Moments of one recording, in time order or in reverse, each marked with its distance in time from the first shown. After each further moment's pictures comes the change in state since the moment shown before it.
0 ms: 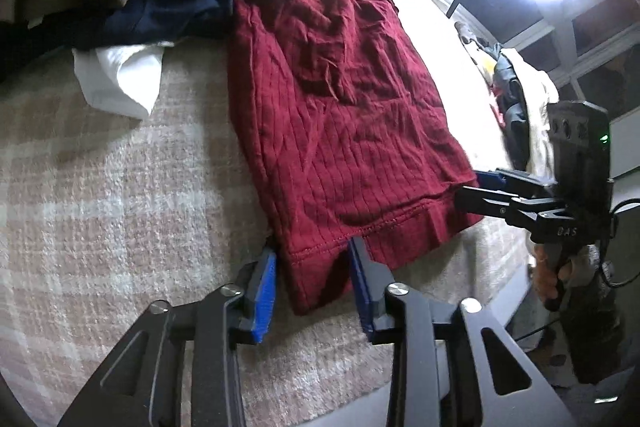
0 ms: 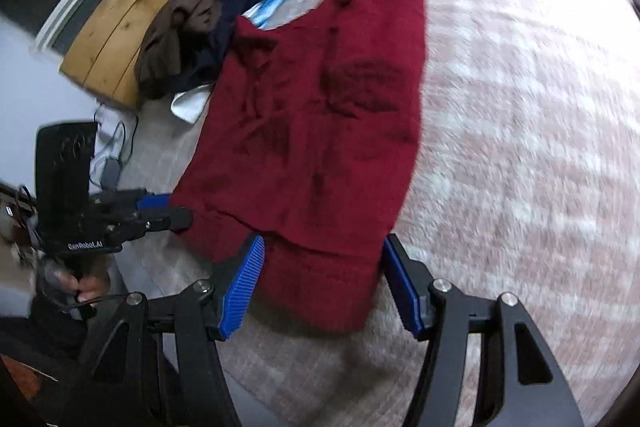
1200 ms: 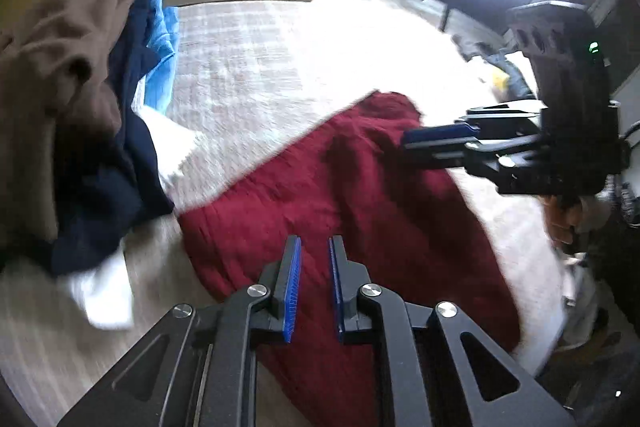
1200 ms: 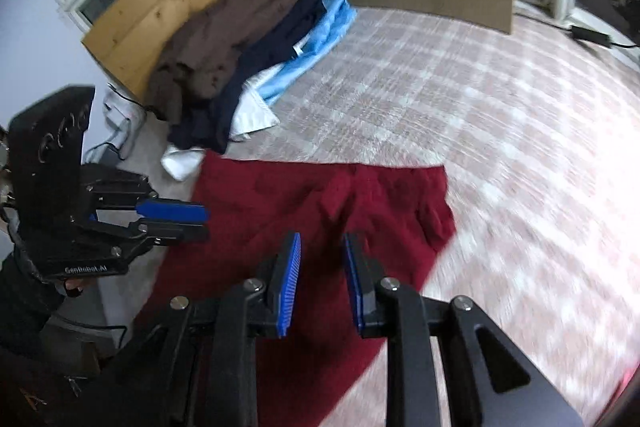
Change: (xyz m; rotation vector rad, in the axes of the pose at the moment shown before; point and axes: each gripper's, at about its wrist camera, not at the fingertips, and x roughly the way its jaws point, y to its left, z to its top) left arm 0.029 -0.023 0.093 0.185 -0.086 0.128; right arm 0.024 -0.009 0.118 -0.306 -0.011 0.015
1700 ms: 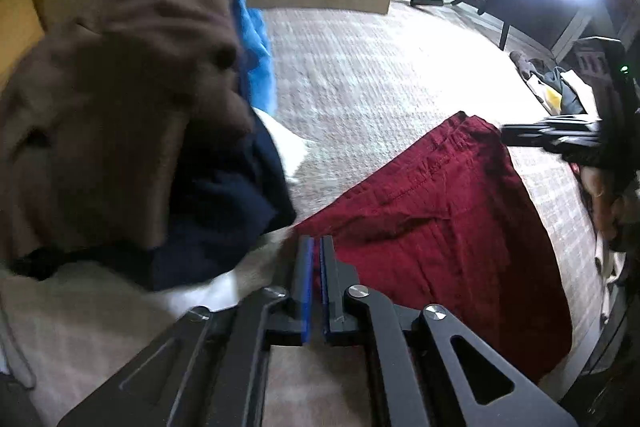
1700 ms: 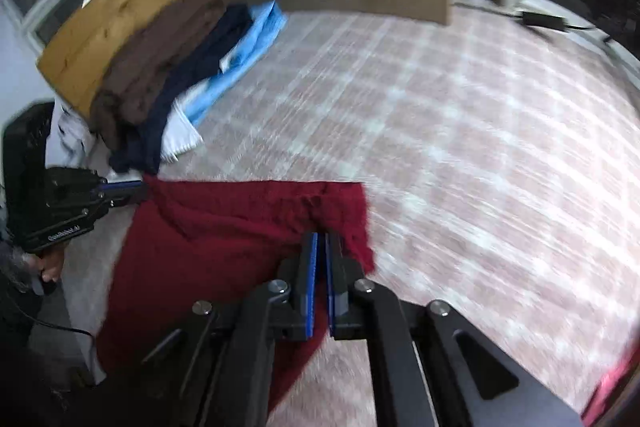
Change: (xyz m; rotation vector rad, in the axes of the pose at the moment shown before) left arm -0.033 0.038 -0.010 -0.052 -0.049 0.157; right arm -0.027 -0.039 -0.003 0.103 -0.048 -0.116
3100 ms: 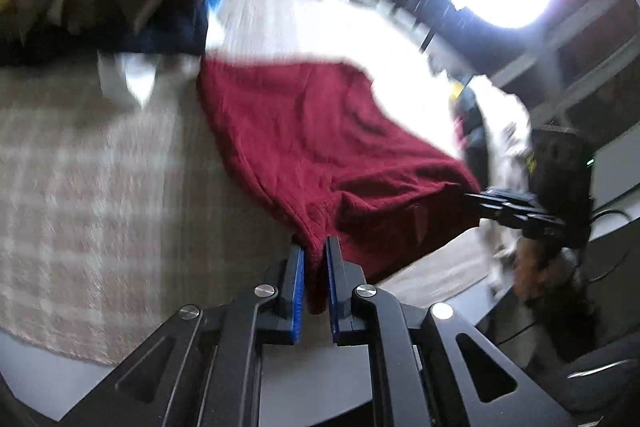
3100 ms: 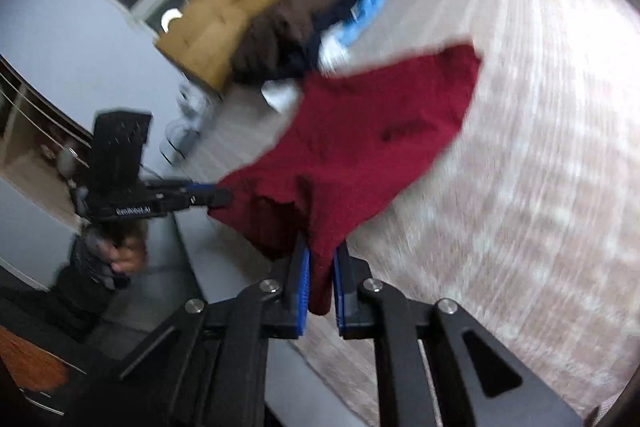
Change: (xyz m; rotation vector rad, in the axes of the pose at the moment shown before) left arm -0.078 -0.041 -0.107 -0.223 -0.018 -0.334; right arm -0.085 0.067 -0.134 0.012 -0.052 0.359
